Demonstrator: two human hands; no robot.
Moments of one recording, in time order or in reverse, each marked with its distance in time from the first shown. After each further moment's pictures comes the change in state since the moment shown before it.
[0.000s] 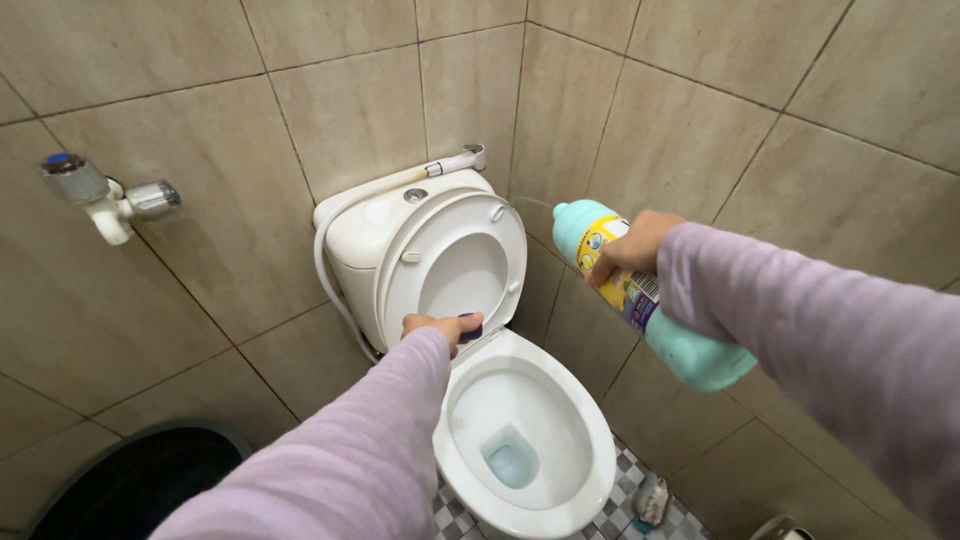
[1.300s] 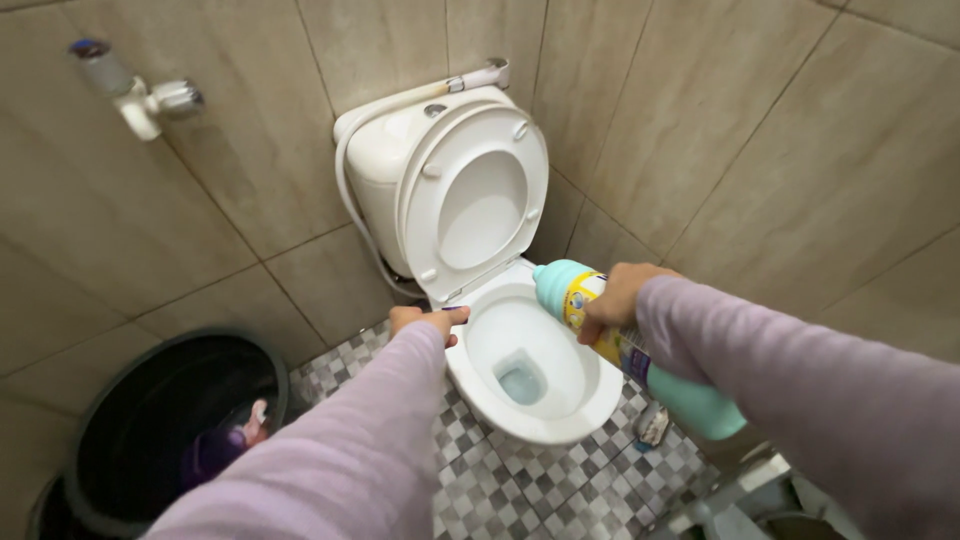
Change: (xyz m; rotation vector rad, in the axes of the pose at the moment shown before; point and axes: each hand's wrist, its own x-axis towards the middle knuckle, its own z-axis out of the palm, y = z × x) left_hand -0.067 -0.111 -0.037 -0.183 0.049 -0.114; right_hand -0.105 0.017 0.117 -0.264 -0.259 -0.057
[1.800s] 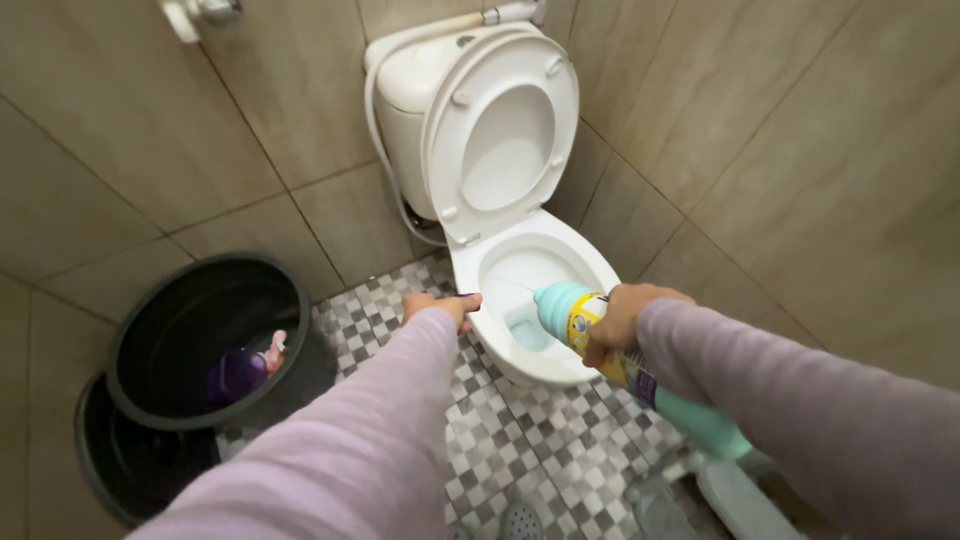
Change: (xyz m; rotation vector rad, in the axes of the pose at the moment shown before) left_hand -0.048 -0.081 -0.025 -0.019 0.026 -0.070; right_hand -0.074 0.003 0.080 -0.114 -0.128 -0.005
